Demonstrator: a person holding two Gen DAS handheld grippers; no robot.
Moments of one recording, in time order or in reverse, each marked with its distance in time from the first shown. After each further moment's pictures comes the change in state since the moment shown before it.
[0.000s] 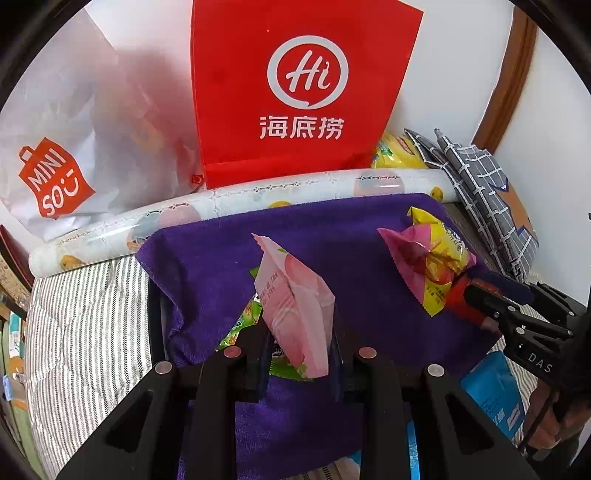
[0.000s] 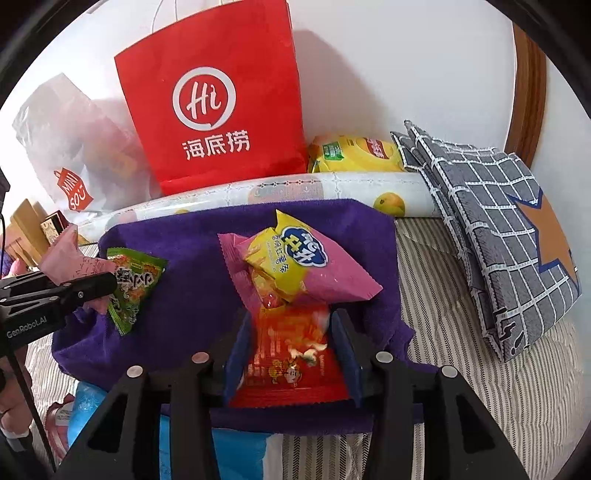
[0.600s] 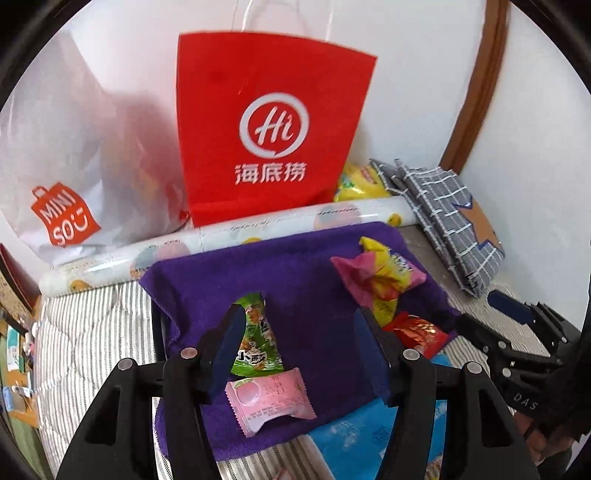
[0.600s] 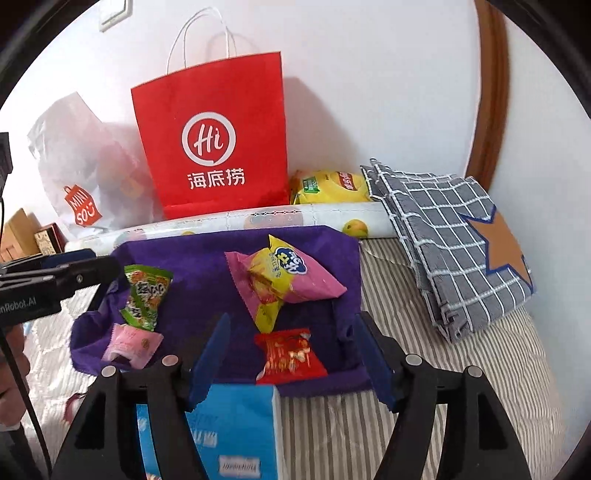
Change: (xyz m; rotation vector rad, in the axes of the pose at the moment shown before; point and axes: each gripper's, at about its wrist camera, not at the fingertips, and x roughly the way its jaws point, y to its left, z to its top) left arm -0.059 -0.022 0.007 0.040 -0.095 -0.061; right arm -0.070 0.013 -0.015 0.021 -0.095 -0.093
